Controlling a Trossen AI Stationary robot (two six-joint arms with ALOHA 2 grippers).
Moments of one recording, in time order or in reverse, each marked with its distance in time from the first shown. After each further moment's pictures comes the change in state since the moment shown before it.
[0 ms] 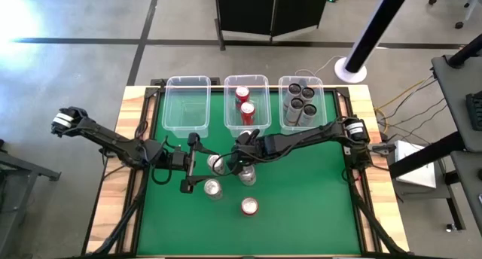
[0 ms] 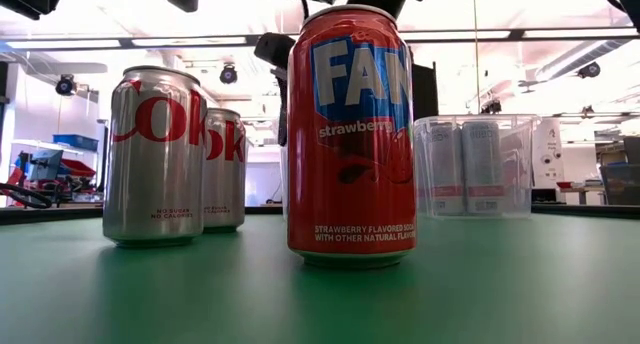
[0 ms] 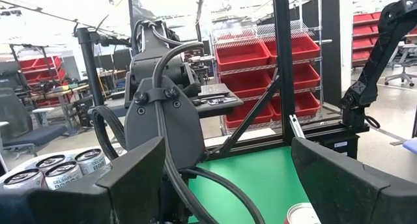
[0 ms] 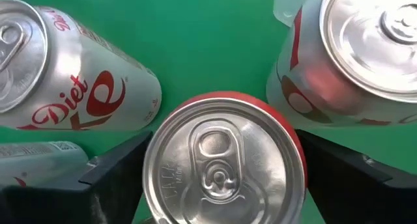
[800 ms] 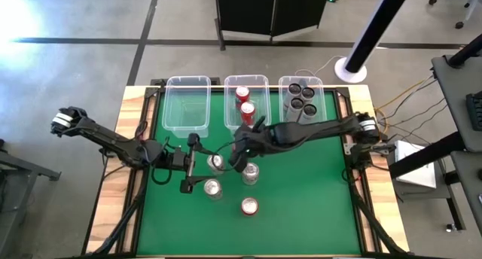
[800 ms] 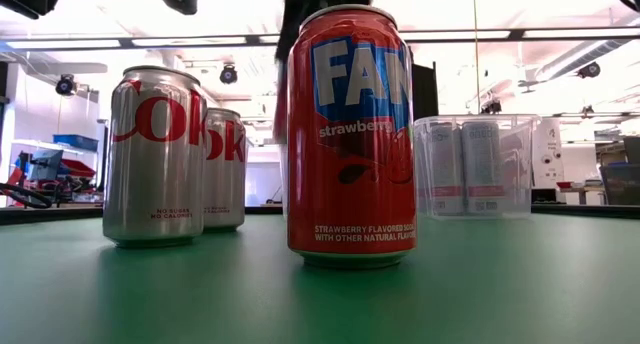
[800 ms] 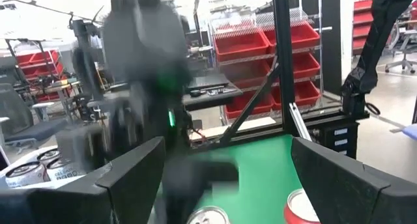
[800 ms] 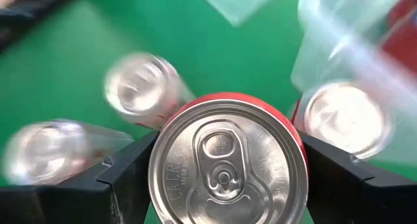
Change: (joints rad) left arm 0.000 -0.013 -0.001 -0.048 0.000 0.011; right arm -0.002 -0.113 0.146 -0.094 -0.012 -0.254
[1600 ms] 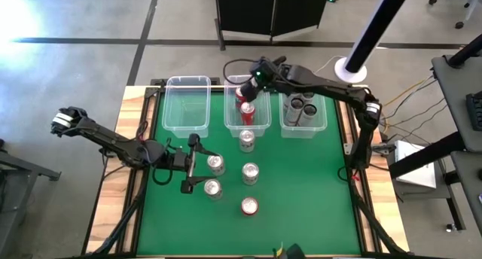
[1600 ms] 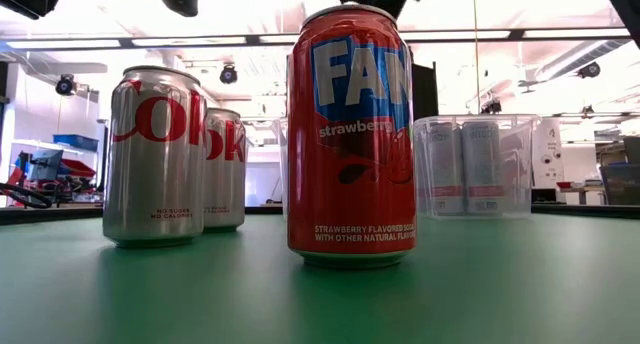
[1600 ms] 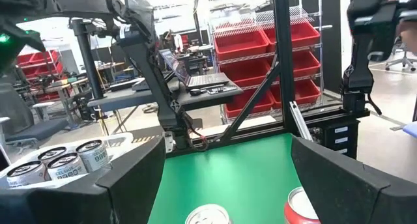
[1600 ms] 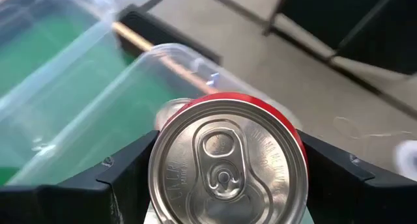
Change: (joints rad) left arm 0.000 0.004 0.000 -0.013 0.000 0.005; right arm -0.509 -0.046 0.094 -0.009 0.081 -0.359
